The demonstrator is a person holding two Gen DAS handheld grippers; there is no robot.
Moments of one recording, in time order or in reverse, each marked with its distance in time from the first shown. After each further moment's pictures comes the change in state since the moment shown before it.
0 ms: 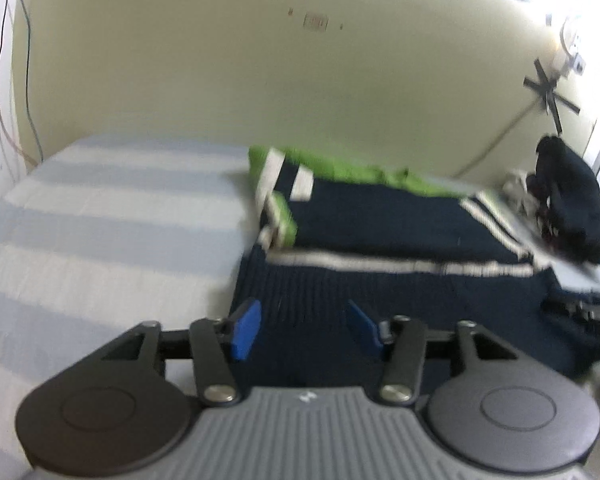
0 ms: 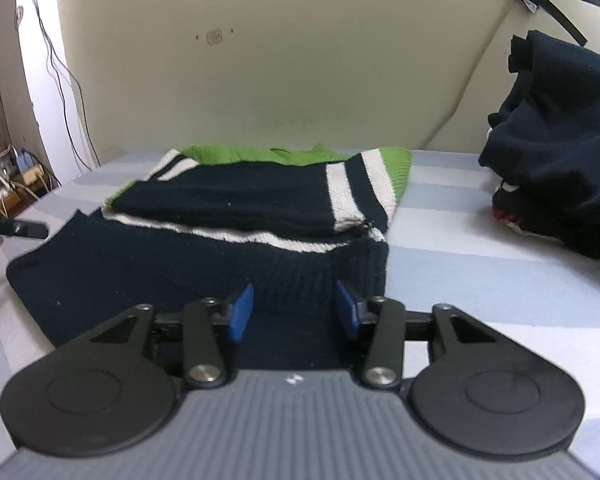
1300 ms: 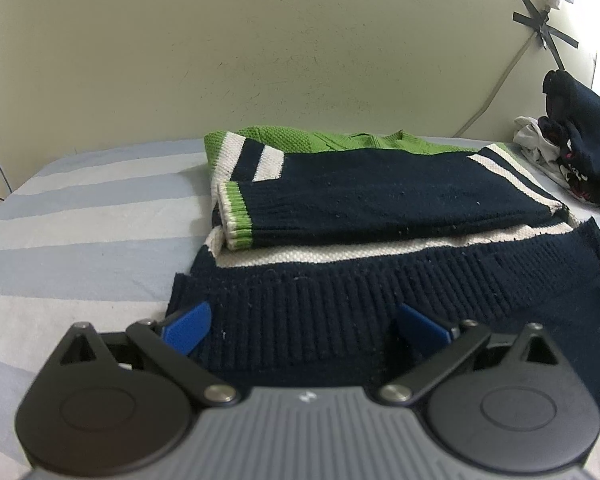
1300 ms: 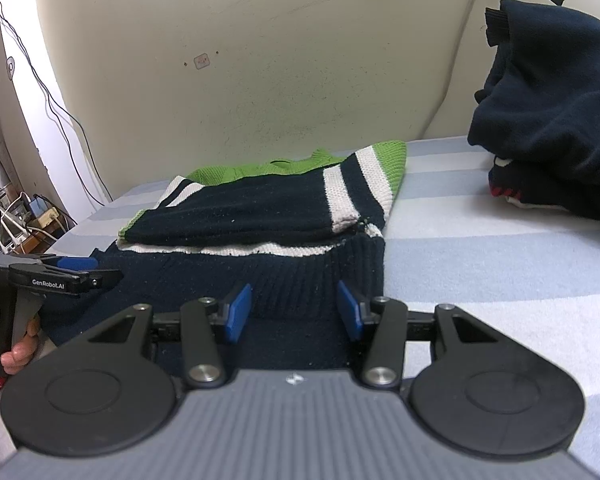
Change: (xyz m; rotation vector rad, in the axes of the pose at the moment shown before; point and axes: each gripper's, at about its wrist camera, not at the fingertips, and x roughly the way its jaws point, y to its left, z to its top) left arm 0.069 -0.032 -0.014 0.161 0.035 0.051; right arm 0.008 -0.017 -0.003 0.120 -0.026 0.064
